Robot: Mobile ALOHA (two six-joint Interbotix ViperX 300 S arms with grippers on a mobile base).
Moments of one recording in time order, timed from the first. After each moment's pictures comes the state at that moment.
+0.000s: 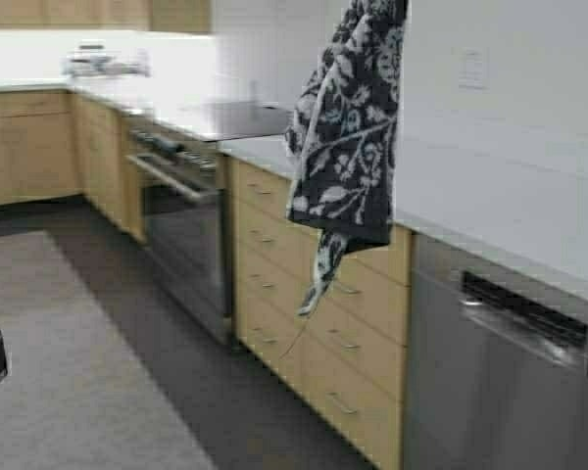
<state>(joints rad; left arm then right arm) 0.02 -1.18 1.32 0.01 -0.26 -0.20 0.46 -0.47 0.93 -0.01 -0.57 0.00</state>
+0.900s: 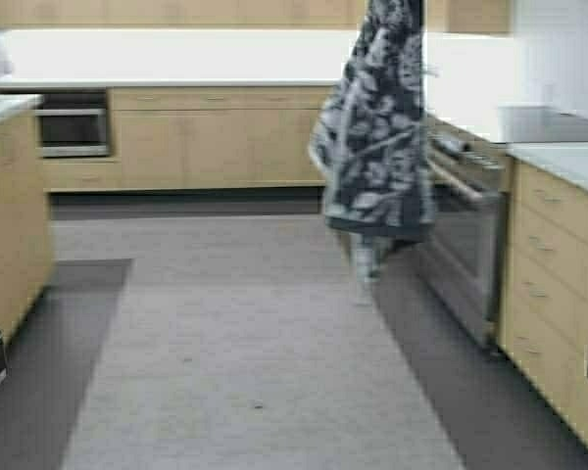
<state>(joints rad) -0.02 -1.19 1.32 0.03 -0.26 -0.19 0.45 -0.48 0.95 -0.01 -0.58 0.00</state>
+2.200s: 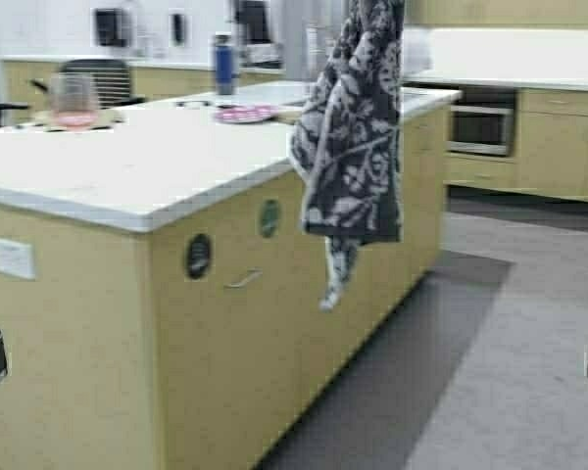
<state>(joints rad) -0.02 -1.19 1.32 0.03 -0.26 -0.17 0.48 -0.46 0.95 -0.01 -0.59 0.00</state>
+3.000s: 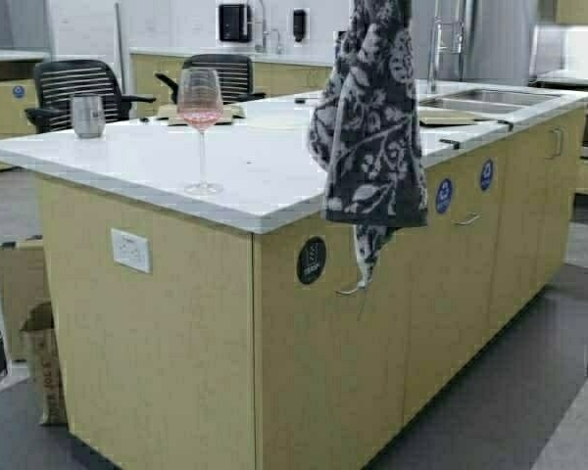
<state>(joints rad) -0.02 -0.87 1.23 0.04 -0.41 -0.16 0.47 -0.46 0.94 -0.01 -0.59 0.00</state>
